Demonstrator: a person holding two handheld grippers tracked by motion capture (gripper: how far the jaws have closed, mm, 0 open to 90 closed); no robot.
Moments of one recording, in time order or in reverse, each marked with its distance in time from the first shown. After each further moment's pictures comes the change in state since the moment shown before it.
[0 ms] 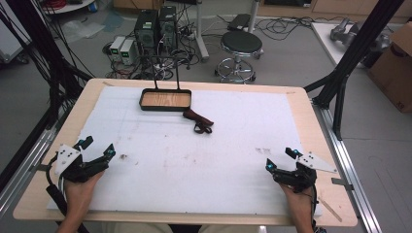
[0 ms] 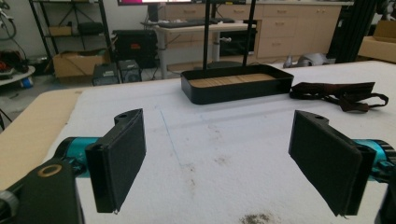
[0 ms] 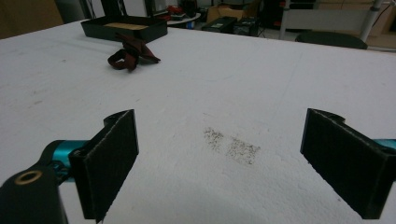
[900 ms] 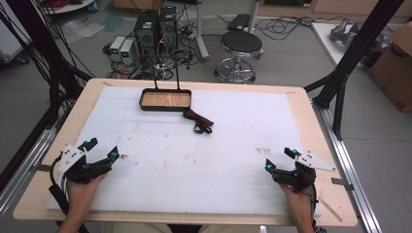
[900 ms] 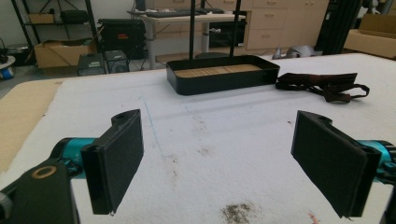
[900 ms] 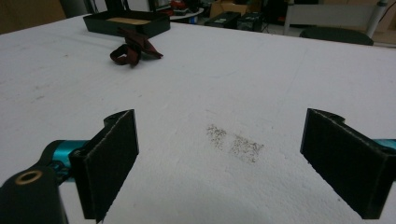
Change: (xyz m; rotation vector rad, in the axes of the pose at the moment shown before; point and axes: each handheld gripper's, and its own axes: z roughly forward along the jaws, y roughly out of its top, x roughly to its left) left arm -0.006 -0.002 0.002 0.039 -0.047 -0.015; right arm 0.000 0.001 0.003 0.019 0.013 -0.009
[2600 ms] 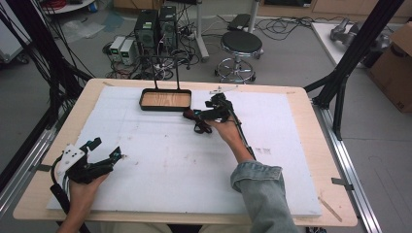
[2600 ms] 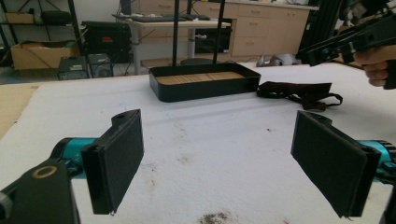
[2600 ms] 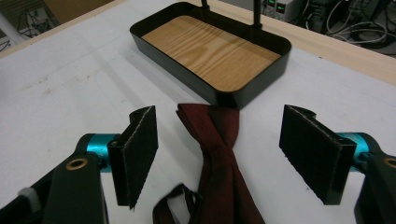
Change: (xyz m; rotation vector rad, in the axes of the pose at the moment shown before) left arm -0.004 0.003 0.001 -0.026 -0.062 -0.032; right arm 0.075 0.127 0.265 0.270 0.338 -0.039
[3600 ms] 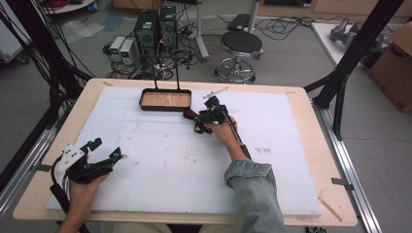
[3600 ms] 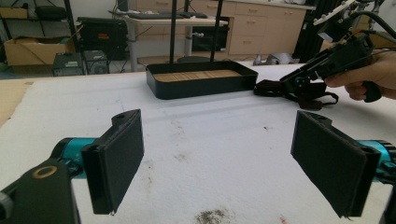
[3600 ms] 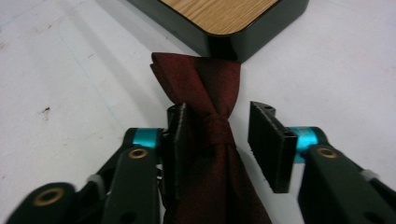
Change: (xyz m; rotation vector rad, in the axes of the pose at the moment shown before) left arm 0.001 -0.001 0.000 0.008 -0.013 -0.012; right arm -0.012 -0.014 0.036 0.182 0.008 0.012
